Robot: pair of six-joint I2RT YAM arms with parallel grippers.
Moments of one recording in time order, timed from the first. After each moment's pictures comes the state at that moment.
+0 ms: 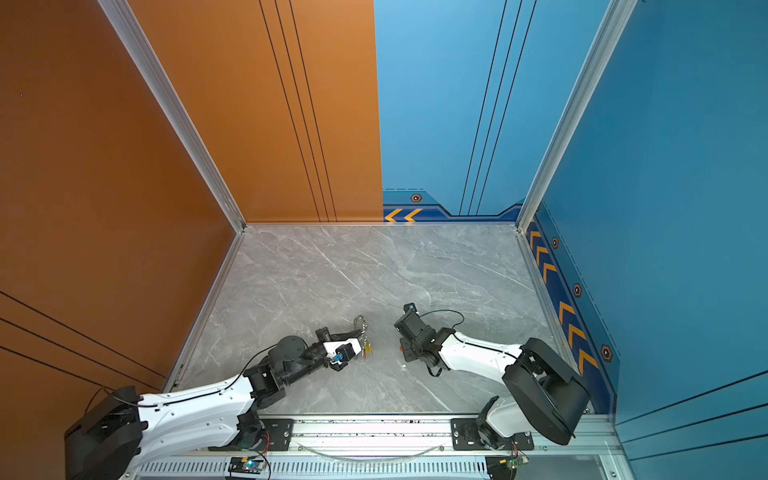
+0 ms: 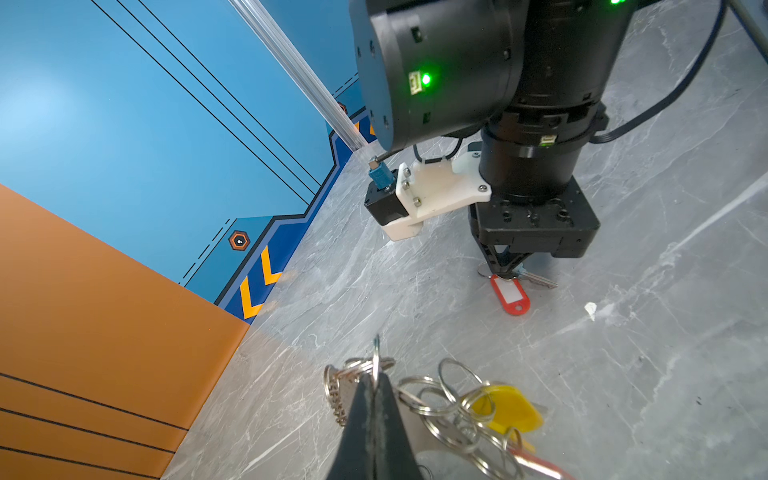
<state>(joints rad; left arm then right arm) -0.92 1.00 0.24 0.60 -0.02 0.66 0.80 1.42 0.63 -0.30 0.23 0.45</state>
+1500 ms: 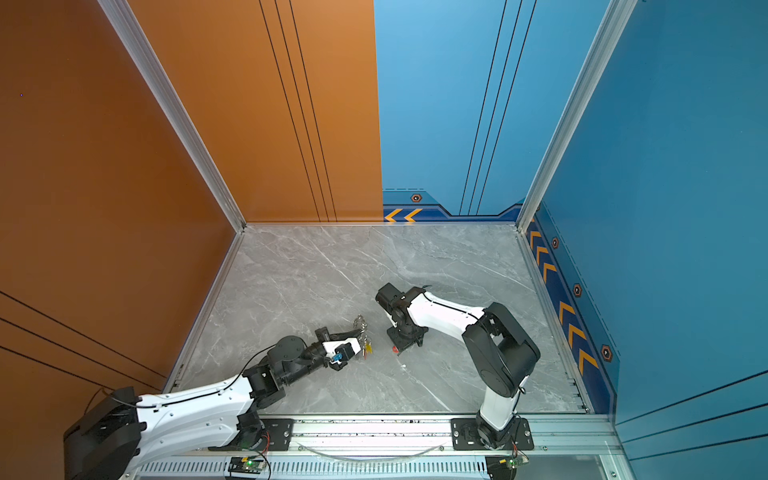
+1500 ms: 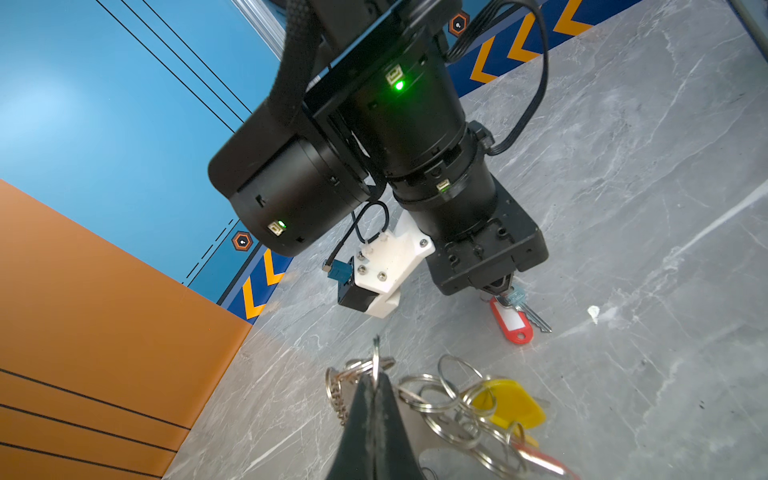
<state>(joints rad) -0.92 0.99 0.24 0.60 -0.02 0.66 0.74 1.75 1.13 -0.87 0.04 0.16</state>
